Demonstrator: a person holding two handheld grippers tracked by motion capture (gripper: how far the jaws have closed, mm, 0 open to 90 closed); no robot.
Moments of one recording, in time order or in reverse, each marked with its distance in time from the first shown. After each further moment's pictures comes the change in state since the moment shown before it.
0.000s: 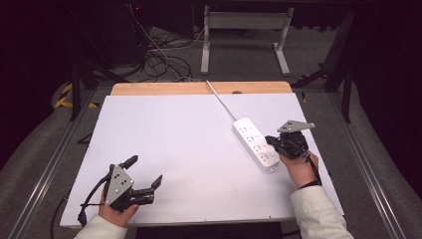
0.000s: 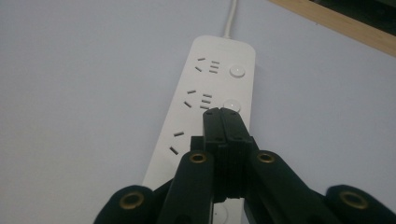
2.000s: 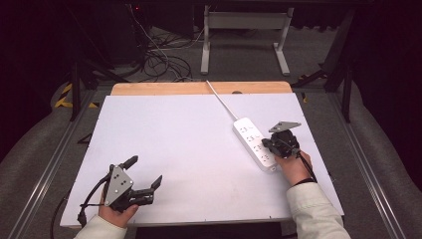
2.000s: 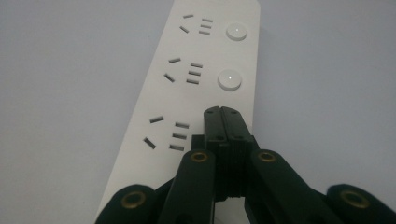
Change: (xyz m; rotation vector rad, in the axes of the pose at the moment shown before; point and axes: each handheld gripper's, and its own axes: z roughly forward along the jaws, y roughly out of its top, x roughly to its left) left arm -0.001 0.000 -0.001 0.000 -0.007 -0.003; right arm -0.002 -0.007 0.035 0.120 -0.032 0.003
